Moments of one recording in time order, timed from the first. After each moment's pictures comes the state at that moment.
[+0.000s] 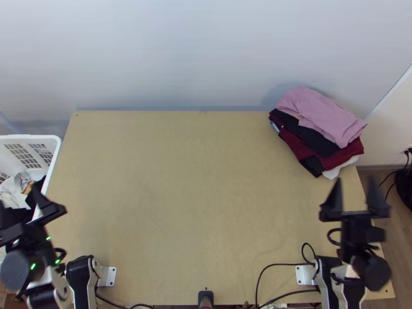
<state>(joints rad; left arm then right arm) 0.34 0.01 0.44 -0.20 -0.26 0.07 -0.08 0.00 0.13 0.47 -0.12 0.07</state>
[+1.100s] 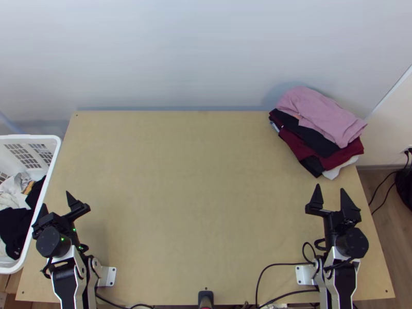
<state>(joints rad) 0.34 0.00 0.09 -0.13 -0.25 -0.07 -0.15 0.00 0.01 0.01 0.00 0.11</state>
